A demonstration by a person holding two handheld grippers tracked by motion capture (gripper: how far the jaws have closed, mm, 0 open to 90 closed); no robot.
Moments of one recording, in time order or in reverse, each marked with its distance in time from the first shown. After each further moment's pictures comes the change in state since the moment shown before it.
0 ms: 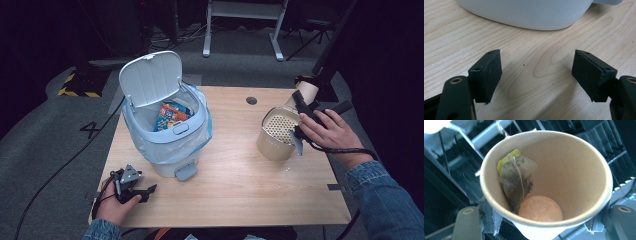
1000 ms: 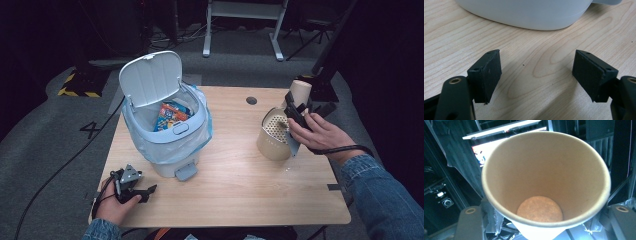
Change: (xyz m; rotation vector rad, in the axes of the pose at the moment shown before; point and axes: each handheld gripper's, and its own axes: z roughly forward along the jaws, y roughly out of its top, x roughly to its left) left arm 0.000 0.000 0.000 0.001 -0.001 0.006; right arm -0.004 0.024 0.009 0.099 -0.030 -0.361
